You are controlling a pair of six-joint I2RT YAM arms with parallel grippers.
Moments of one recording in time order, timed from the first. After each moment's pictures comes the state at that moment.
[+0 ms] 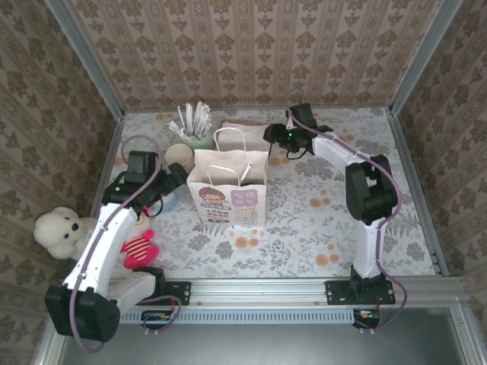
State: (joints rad) left arm -0.21 1.02 0.95 -0.80 0.02 -0.71; right arm 0.29 2.08 1.62 -0.31 -0.29 0.63
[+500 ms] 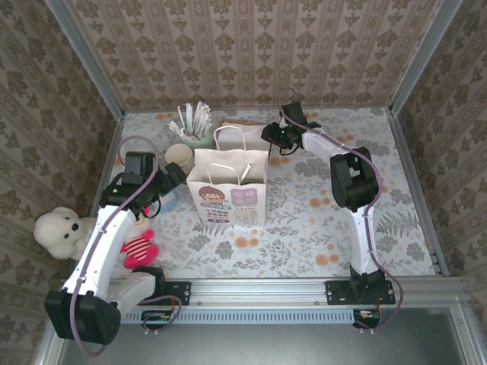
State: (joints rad) left arm -0.19 1.01 0.94 -0.80 0.00 -0.71; right arm 0.29 2.28 1.81 -0.33 -0.28 0.65
